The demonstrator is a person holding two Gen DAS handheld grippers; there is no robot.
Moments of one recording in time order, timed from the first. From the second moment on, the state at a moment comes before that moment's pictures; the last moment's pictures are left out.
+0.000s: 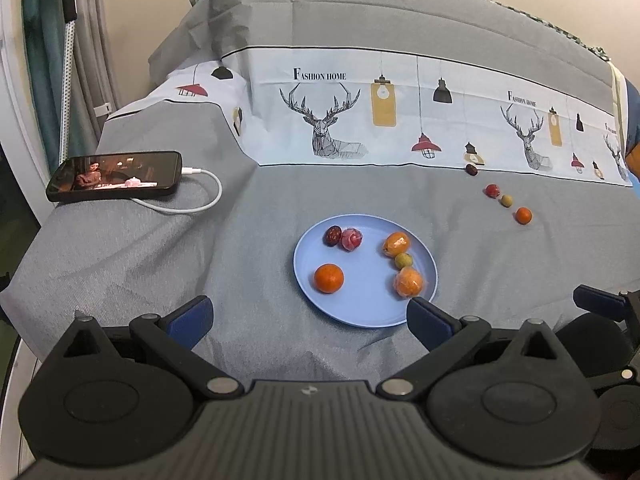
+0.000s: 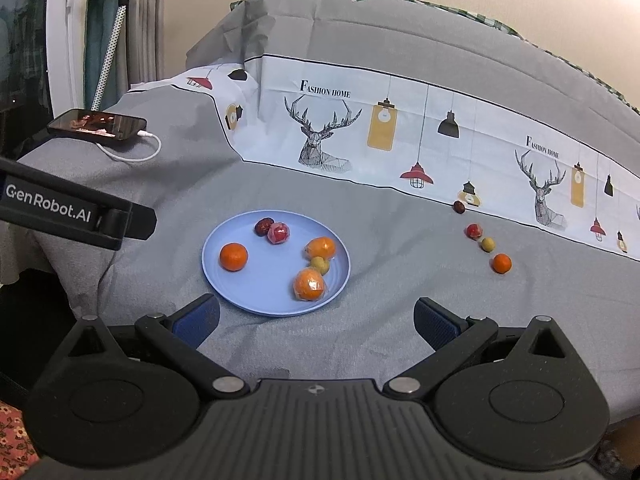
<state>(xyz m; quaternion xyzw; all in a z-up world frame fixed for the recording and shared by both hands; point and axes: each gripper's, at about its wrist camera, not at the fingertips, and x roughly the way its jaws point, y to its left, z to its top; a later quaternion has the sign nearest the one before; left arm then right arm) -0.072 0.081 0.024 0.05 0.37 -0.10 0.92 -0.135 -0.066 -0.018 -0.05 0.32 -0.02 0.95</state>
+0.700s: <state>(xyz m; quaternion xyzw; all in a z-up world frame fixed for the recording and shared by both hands) -0.052 0.078 0.018 0.07 0.39 -0.07 0.92 -0.123 -0.079 -0.027 -0.02 0.34 -0.03 0.94</state>
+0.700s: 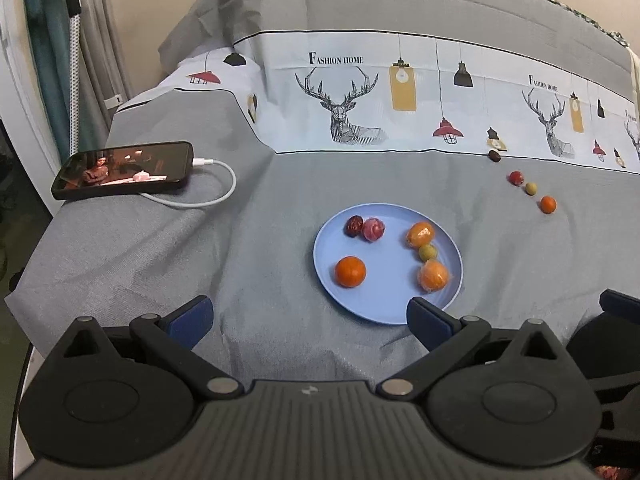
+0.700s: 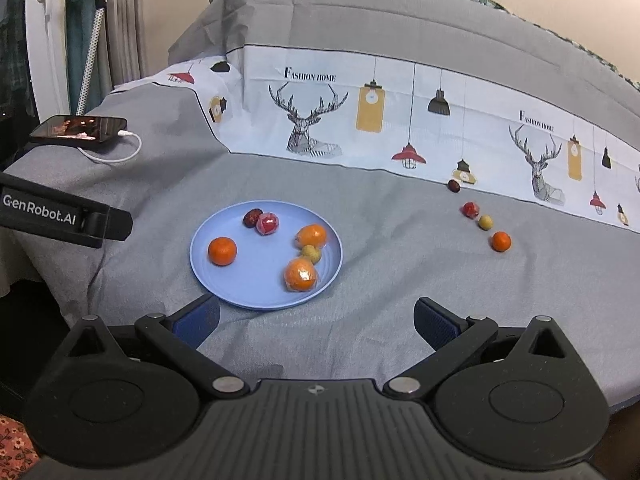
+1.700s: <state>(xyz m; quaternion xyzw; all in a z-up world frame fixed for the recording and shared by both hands) -0.052 0.090 0.013 0.06 0.39 -0.06 0.92 -0.125 -0.082 -0.026 -0.01 0.33 -0.04 0.94</state>
